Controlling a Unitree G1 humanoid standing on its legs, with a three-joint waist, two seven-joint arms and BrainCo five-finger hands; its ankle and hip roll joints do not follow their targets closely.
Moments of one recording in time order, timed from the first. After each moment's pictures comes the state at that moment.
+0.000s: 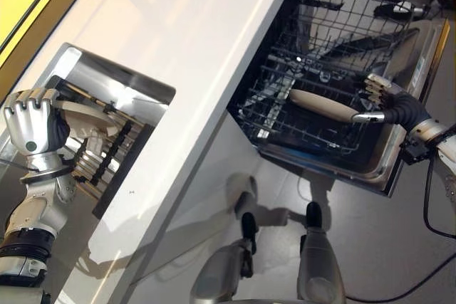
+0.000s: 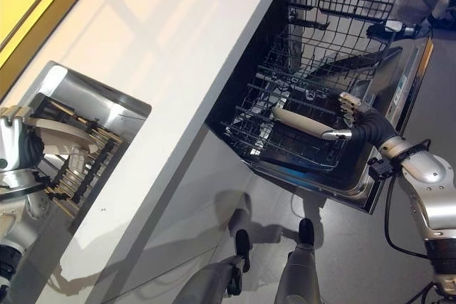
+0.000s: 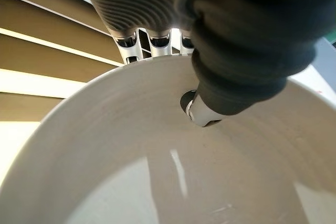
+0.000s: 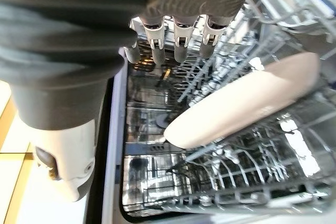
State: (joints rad) left arm -0.25 0.86 -0.01 0.50 0.68 0.01 1.06; right arm -0.26 -0.92 -0.15 0.02 0.44 0.05 0.39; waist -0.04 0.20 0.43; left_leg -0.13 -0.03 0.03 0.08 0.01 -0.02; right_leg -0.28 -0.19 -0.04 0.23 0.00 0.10
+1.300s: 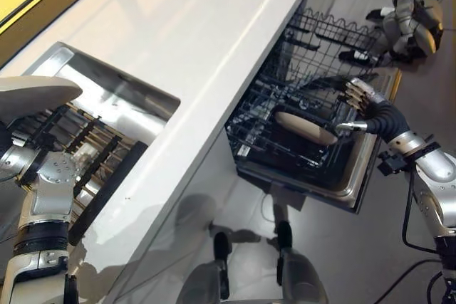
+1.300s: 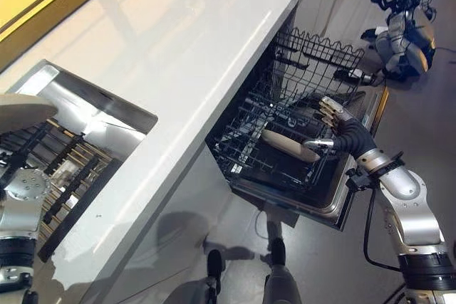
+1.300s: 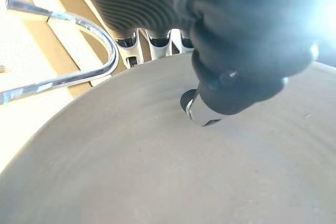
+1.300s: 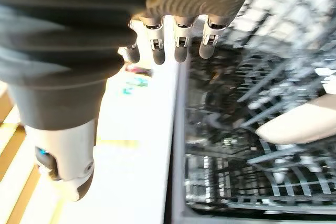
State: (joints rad) left arm -0.32 0.69 0.27 0.30 0.25 -0.18 1.29; right arm -0.20 -0.72 -0.14 -0.14 0.43 -0.04 0.38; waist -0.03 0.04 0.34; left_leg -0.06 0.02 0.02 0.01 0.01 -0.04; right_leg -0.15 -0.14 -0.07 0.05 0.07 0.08
